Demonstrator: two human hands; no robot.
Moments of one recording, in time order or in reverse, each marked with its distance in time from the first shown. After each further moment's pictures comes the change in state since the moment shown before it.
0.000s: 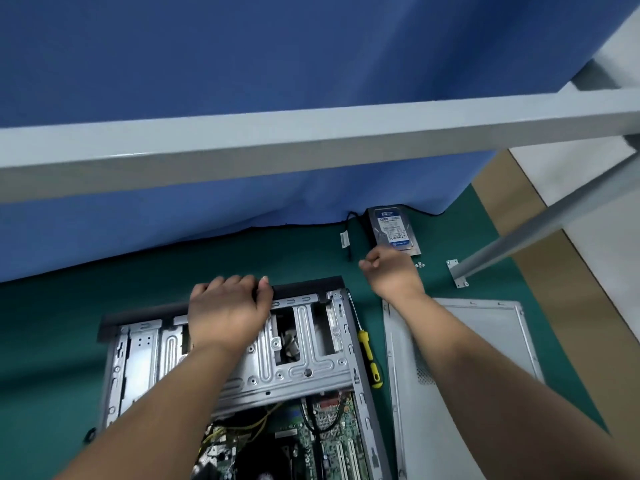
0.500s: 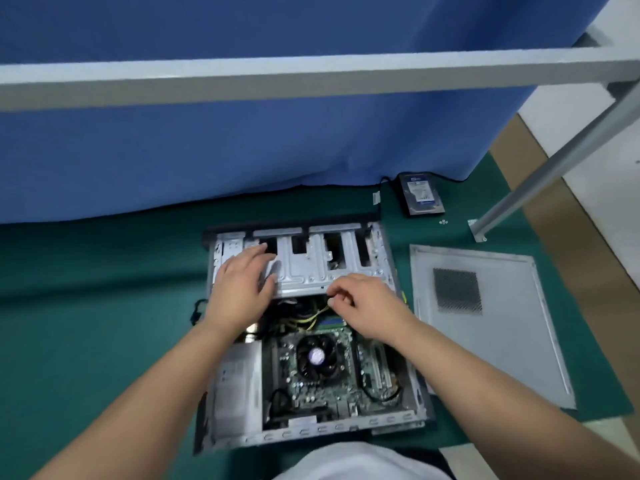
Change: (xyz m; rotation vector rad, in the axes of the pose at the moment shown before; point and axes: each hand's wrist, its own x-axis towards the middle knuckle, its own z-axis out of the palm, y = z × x) left_hand -0.138 -0.101 -0.017 -0.414 0.046 0.144; right_hand -0.238 -0.036 0.049 -0.031 -0.260 -0.588
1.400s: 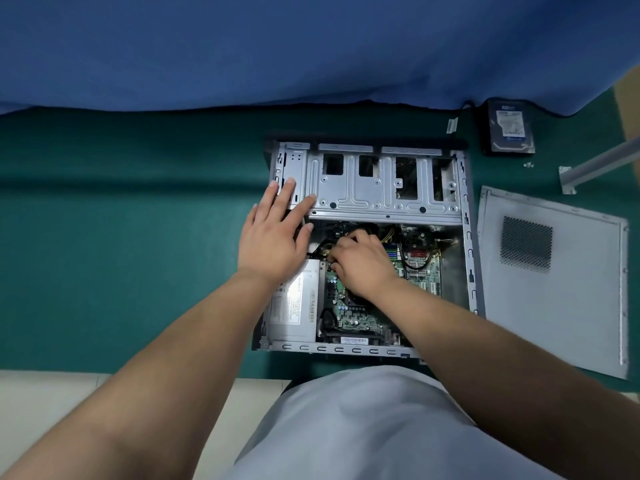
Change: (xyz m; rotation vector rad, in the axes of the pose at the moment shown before) left_hand -0.069 -0.034 0.009 0.156 0.009 -0.147; right_hand 0.036 -0.029 0.135 -0.520 -0.189 -0.181
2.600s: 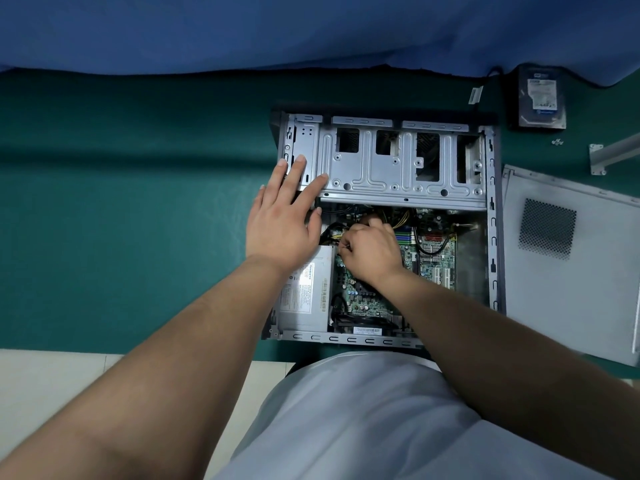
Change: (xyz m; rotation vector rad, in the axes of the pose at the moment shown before) left_hand 0.001 0.000 0.004 -0.026 0.010 -0.010; right_hand 0.014 -0.007 0.020 0.133 0.007 0.242
